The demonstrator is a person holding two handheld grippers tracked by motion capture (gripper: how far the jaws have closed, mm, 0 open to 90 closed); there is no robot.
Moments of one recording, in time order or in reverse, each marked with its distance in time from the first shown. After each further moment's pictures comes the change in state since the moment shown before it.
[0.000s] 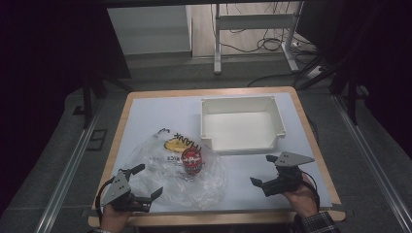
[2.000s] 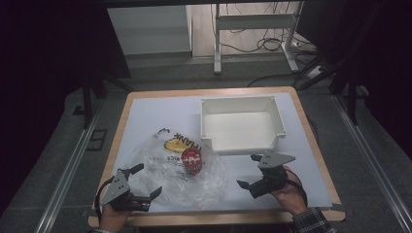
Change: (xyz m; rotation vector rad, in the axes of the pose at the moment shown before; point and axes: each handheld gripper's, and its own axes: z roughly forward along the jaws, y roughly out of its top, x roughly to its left) left arm 0.002 -0.001 -0.001 0.009 0.012 0.006; right arm 0.019 0.015 0.030 0.019 0.077 -0.127
